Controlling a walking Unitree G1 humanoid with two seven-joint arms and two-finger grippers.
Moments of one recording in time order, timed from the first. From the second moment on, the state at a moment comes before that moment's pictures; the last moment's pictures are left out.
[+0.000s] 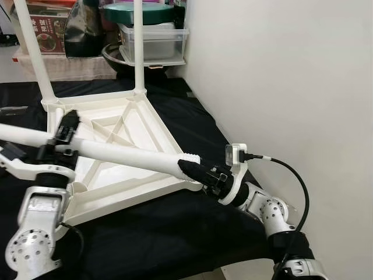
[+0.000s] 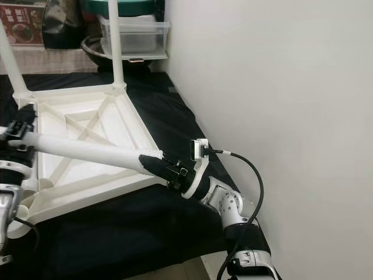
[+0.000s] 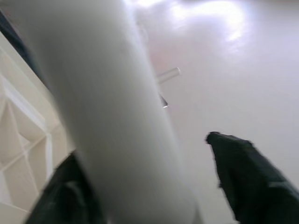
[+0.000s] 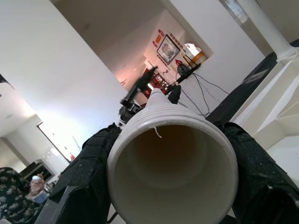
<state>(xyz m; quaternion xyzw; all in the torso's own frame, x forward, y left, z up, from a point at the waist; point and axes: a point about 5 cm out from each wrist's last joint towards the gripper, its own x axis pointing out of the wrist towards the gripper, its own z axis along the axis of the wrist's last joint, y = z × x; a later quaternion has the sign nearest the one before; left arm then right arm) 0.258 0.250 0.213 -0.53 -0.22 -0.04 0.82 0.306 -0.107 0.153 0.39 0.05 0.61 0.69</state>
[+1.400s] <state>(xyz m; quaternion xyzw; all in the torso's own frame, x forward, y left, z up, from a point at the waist) 0.269 0.238 0.223 -0.49 -0.19 -0.06 0.85 0.353 -0.074 0.264 -0.07 -0.06 0.57 0.82</state>
